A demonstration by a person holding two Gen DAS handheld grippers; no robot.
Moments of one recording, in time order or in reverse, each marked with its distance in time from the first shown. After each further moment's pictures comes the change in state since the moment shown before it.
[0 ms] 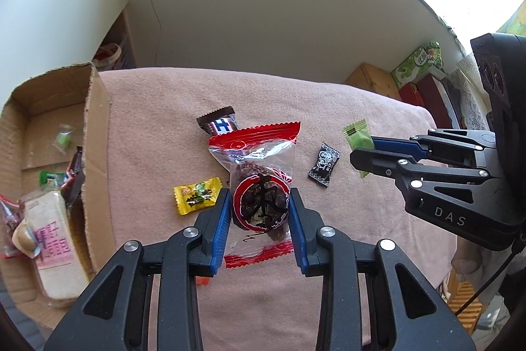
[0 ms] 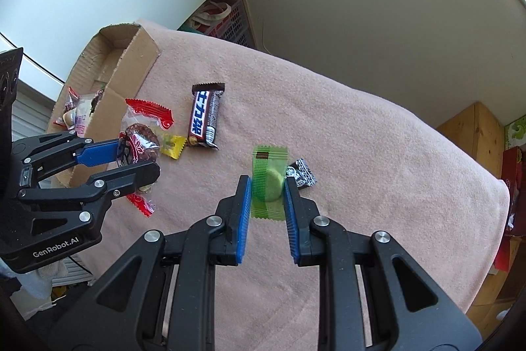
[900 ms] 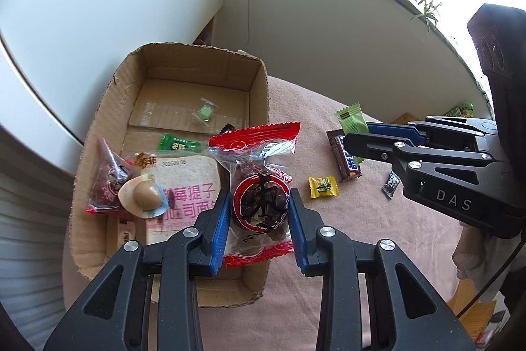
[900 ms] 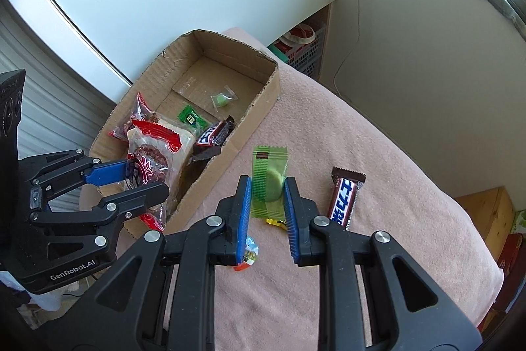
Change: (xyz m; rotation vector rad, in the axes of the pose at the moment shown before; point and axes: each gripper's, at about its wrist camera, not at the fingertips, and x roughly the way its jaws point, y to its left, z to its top) left arm -0.067 0.112 -0.040 -0.229 -0.110 0.108; right arm 0.017 0.157 0.074 -0.261 -0.024 0.084
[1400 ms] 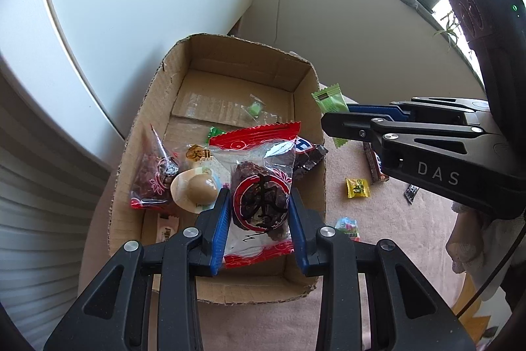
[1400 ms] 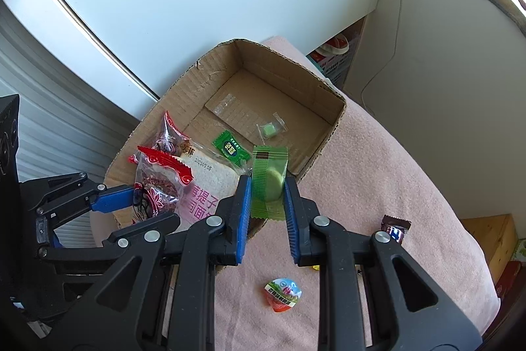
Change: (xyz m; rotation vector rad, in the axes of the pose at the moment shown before) left arm -0.006 0.047 0.000 -0.064 0.000 0.033; right arm 0.028 0.050 0.044 -0.069 0.020 0.042
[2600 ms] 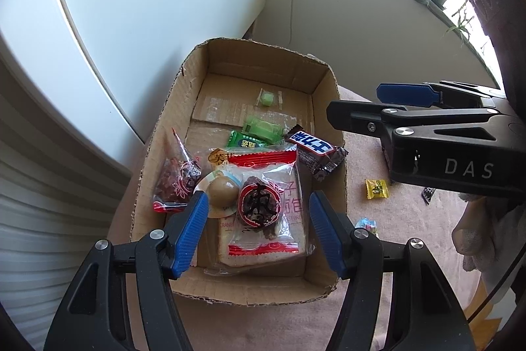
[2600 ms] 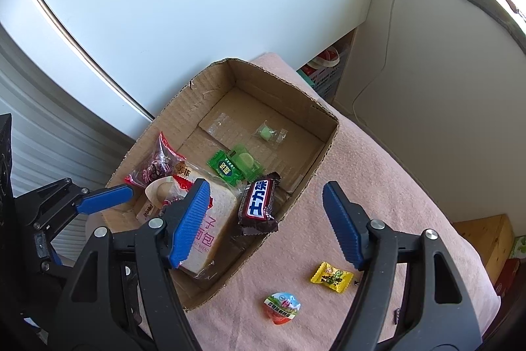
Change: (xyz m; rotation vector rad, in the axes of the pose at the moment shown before) left arm -0.002 0.001 0.000 0.015 -0.011 0.082; right arm -0.007 0.000 0.006 0.023 -0.057 -0.043
